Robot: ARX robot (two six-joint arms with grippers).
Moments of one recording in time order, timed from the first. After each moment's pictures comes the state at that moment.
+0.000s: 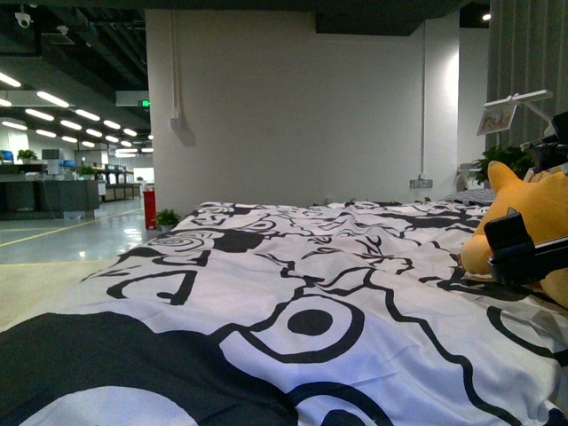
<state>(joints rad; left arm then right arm) 0.00 0.00 0.01 0.00 0.00 0.00 0.11 1.73 0.80 1.28 0.42 -0.50</state>
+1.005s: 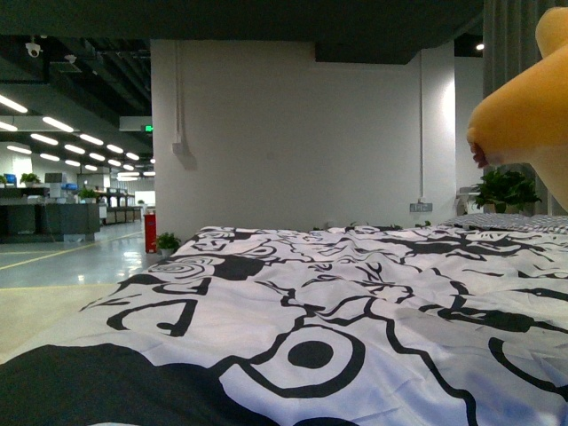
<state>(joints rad) 0.00 0.00 0.01 0.00 0.00 0.00 -0.45 0.67 0.60 0.52 -0.63 0.47</state>
